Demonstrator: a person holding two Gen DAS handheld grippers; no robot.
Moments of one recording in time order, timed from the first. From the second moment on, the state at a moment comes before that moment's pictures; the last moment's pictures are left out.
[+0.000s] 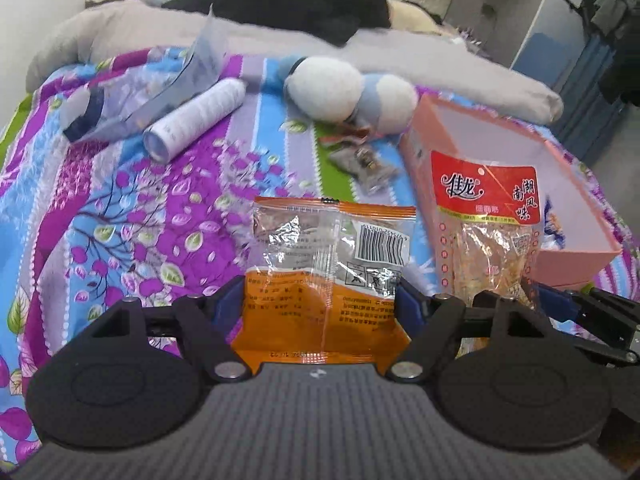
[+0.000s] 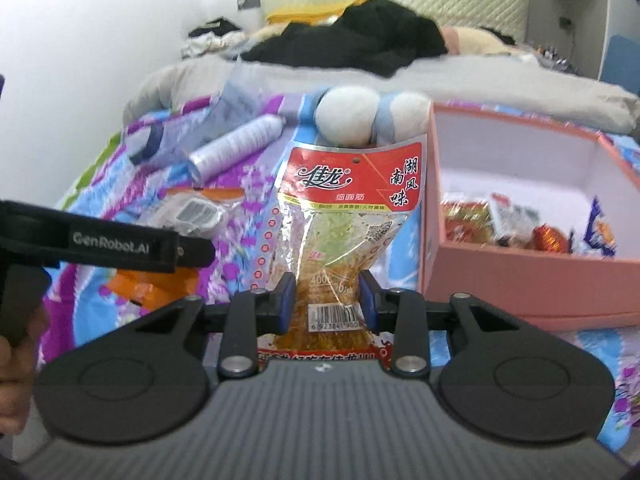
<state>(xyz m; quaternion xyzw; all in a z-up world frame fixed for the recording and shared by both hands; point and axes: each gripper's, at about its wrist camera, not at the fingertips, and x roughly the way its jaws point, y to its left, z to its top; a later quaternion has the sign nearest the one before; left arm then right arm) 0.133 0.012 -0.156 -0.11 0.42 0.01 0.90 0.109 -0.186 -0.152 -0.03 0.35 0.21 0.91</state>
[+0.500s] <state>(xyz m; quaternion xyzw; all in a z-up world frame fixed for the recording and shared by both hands) 0.133 -0.031 -0.100 -0.11 0.38 -0.04 0.92 0.093 -0.244 -0.097 0.02 0.29 0.15 0.95</state>
